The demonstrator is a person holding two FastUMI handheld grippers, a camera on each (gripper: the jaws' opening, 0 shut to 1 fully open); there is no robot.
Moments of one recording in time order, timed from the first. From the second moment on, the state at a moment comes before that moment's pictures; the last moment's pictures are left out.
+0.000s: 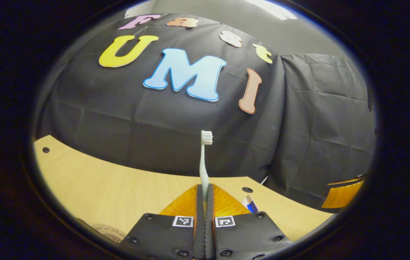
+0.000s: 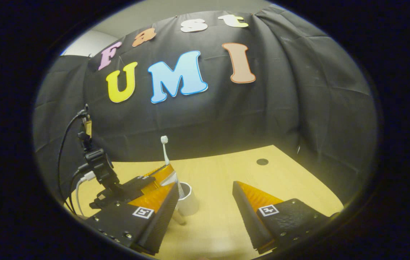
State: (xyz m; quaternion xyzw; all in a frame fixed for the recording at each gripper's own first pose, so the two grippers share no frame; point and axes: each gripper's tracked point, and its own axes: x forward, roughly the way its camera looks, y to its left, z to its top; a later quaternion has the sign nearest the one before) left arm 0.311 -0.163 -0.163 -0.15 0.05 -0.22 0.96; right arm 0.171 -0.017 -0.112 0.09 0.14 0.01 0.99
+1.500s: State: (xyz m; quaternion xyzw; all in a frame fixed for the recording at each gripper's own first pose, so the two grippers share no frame) left arm 0.250 -0.104 -0.159 -0.10 0.11 -0.18 0.97; right arm 0.179 0.020 -0.148 0.07 0.25 0.04 0.96
